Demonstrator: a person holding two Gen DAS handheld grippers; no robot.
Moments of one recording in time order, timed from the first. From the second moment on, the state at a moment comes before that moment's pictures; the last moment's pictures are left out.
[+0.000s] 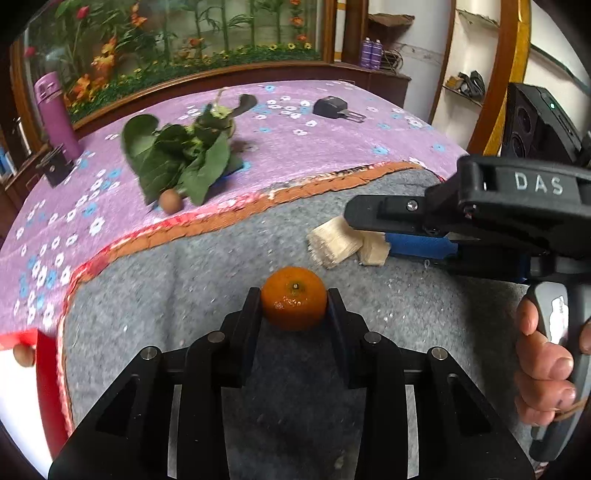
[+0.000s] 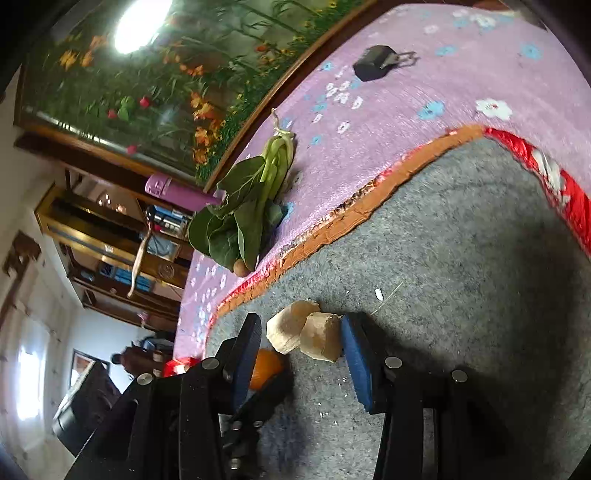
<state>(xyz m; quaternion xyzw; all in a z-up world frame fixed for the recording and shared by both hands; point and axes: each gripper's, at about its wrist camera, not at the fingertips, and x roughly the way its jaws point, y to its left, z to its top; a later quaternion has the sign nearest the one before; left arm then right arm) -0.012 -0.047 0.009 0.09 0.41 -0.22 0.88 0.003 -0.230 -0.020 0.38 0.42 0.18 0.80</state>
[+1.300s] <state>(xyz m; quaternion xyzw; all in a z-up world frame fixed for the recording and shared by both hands) -0.171 0.165 0.075 -0.02 0.31 -0.02 0.95 -0.022 -0.277 -0.027 0.46 0.37 0.13 0.79</state>
